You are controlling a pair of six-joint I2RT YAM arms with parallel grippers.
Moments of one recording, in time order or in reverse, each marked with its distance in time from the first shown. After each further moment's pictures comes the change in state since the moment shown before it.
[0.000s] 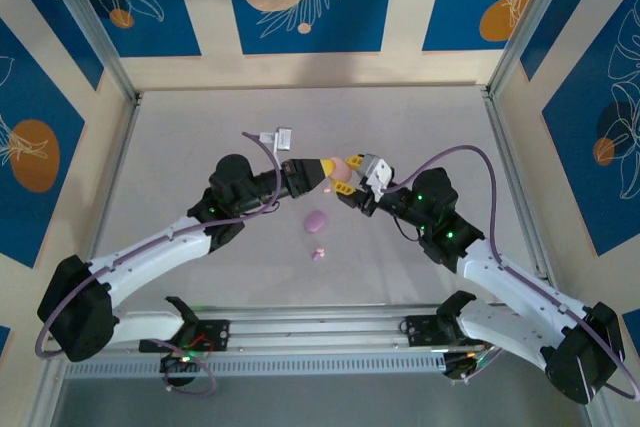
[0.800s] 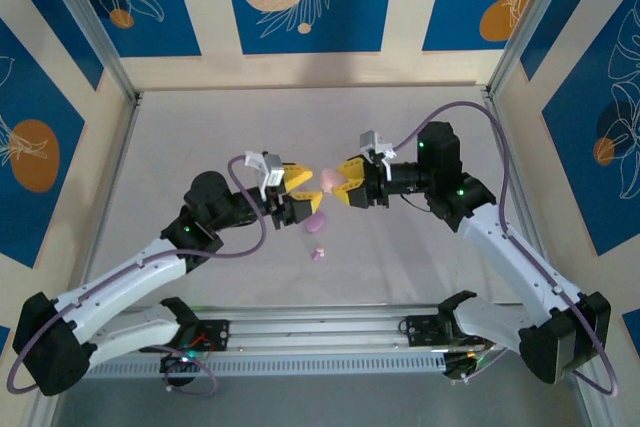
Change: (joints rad) left arm 0.000 -0.226 -0.097 -0.162 0.084 0.754; right arm -0.196 0.179 0.352 -0.510 -0.721 0.149
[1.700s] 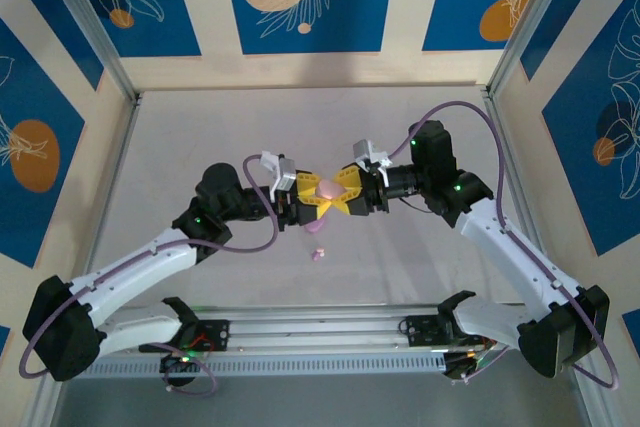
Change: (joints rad) left arm 0.002 0.101 0.035 0.077 0.195 -0.003; right arm 0.029 0.024 0.039 -0.122 -0.039 -0.166
